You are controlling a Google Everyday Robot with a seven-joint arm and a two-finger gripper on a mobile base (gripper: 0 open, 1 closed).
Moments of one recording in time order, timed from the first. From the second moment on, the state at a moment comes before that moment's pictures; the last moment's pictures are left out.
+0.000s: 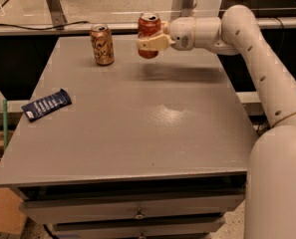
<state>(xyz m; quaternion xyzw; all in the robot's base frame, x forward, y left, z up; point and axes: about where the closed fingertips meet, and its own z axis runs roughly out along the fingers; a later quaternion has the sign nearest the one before) 0.747 -0.010 0.921 -0.48 0.57 0.40 0.53</state>
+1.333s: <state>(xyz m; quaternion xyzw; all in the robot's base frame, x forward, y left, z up) 0.801 0.052 0.883 -0.49 0.61 0.33 0.53</state>
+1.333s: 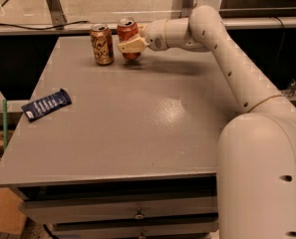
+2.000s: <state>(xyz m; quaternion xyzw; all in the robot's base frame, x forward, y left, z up) 0.795 0.073 0.878 -0.49 0.61 0.35 0.51</state>
